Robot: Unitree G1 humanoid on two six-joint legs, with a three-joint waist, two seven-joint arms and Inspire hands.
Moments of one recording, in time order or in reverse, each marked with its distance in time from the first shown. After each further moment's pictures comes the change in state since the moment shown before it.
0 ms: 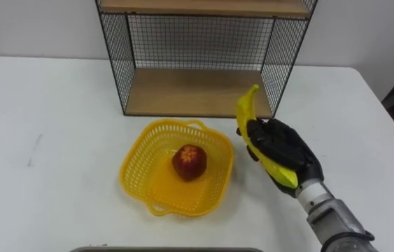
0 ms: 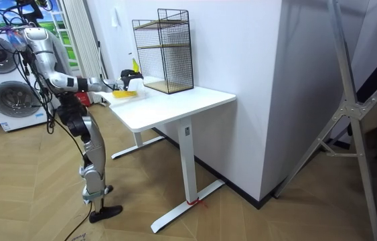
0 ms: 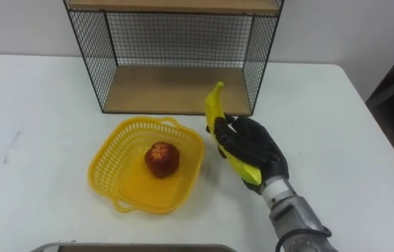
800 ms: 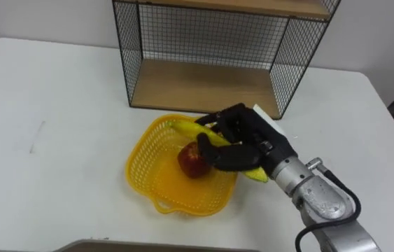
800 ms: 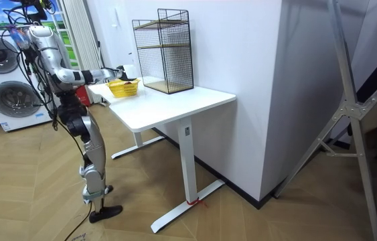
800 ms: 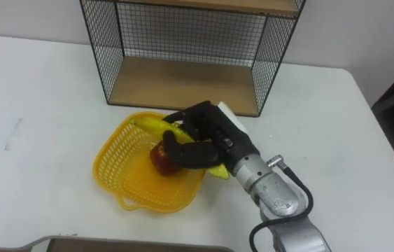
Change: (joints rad) left arm -0.084 0.037 -0.065 0.069 -0.001 -0.020 -0.005; right arm -0.062 -0.009 0.140 -0.219 -0.860 -0.019 -0.007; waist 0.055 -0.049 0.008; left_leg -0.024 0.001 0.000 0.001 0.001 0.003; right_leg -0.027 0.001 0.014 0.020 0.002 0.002
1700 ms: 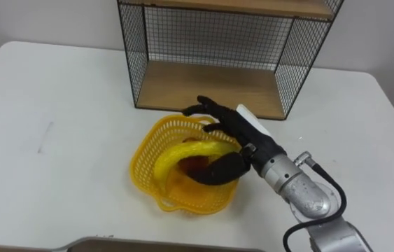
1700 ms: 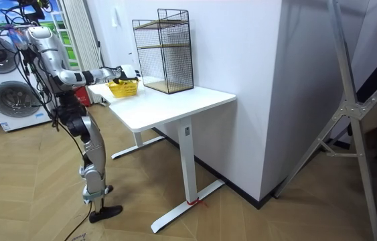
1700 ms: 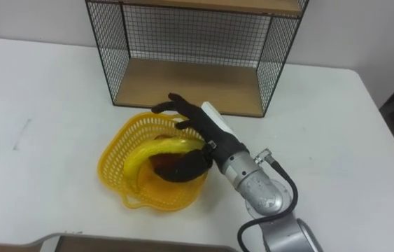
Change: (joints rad) left arm -0.020 0.001 -0.020 -0.016 0.001 0.002 -0.028; right arm -0.021 0.027 0.038 0.000 -0.186 0.010 -0.031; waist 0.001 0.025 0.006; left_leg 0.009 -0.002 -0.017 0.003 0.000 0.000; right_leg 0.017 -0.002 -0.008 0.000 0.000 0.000
